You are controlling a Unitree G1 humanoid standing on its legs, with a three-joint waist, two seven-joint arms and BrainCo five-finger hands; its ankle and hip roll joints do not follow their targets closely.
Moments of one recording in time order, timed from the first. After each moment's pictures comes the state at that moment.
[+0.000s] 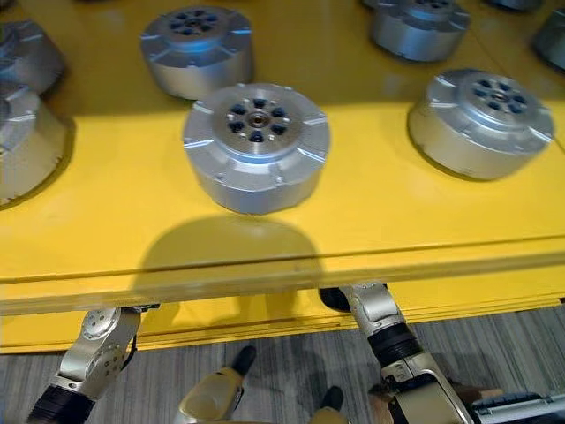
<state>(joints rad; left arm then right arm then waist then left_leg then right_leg) 0.01 0.50 -0.18 -0.08 -0.67 -0.22 0.11 -0.40 -0.33 0.28 0.23 0.41 -0.16 -0.28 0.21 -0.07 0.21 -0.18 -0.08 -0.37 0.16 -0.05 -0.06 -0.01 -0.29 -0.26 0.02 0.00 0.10</state>
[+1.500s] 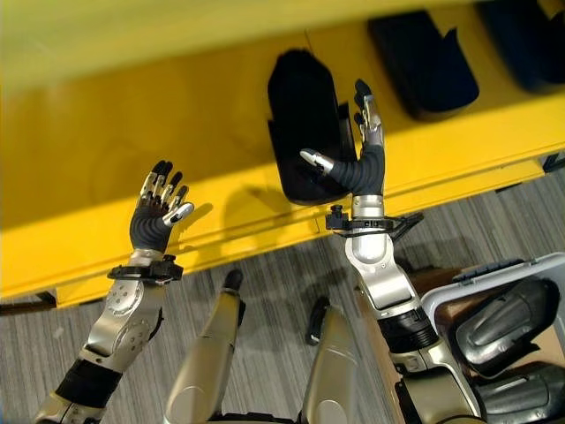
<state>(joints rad) -0.19 0.40 -0.24 -0.10 -0.57 -0.28 0.25 -0.47 -0.40 0.22 -0.05 0.03 -0.19 -0.48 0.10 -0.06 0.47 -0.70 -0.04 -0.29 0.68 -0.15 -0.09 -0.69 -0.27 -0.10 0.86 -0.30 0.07</state>
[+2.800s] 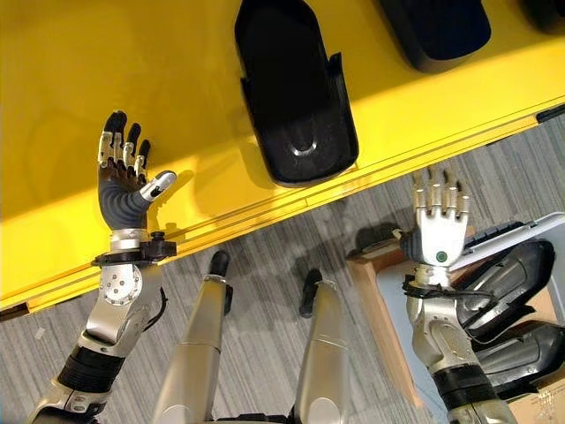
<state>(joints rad) -0.24 0.39 -0.20 -0.16 -0.38 -0.36 0.43 -0.16 -0.62 0.19 0.18 -0.94 0.21 -0.82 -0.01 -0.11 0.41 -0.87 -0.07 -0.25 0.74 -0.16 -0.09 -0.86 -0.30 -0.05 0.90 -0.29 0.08</state>
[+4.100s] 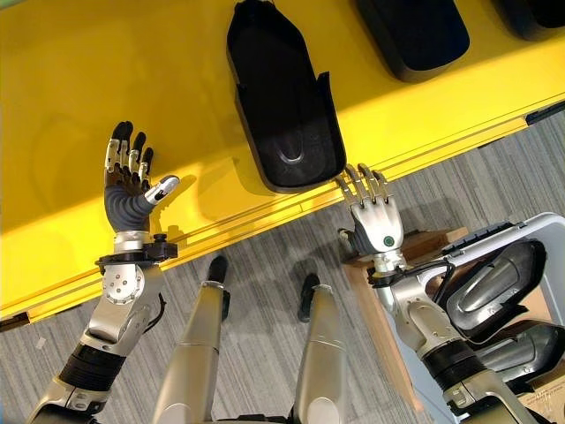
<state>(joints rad) -0.24 0.39 -0.21 -0.11 -0.38 -0.38 0.42 -0.26 -0.69 0.41 0.13 -0.93 0.05 -0.71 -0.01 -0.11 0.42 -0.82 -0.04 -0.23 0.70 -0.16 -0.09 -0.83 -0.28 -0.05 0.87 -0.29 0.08</state>
